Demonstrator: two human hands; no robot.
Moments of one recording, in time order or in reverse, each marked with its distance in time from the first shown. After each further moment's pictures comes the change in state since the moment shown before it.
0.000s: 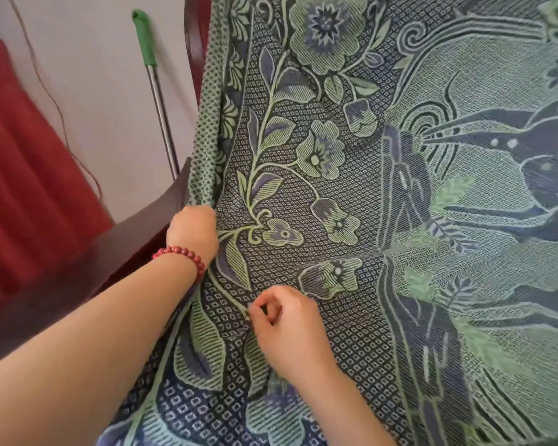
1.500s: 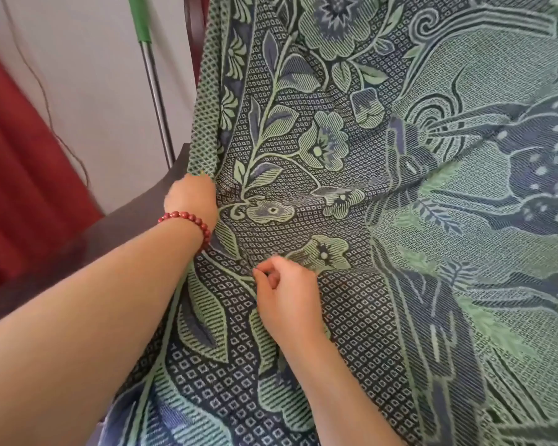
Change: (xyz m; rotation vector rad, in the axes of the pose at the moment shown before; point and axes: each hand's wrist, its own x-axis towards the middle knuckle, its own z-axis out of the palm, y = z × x) left_hand 0.025 -0.004 -0.014 0.015 -0.004 -0.043; right_hand 0.035 -0.004 0.023 -0.051 0.157 0.029
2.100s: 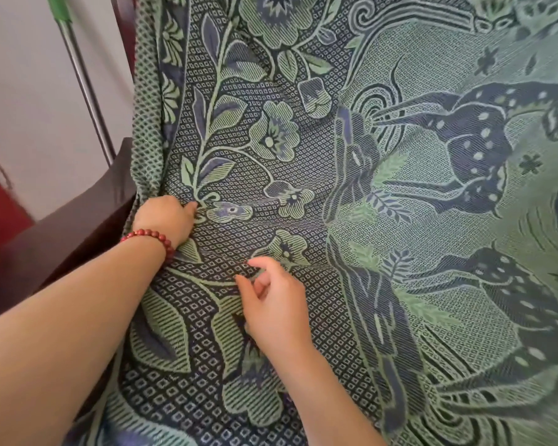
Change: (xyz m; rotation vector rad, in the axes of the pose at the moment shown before) left_hand 0.004 0.018 0.037 -0.261 -0.125 -0.001; right_hand -0.024 0.015 -0.021 0.057 0.076 0.116
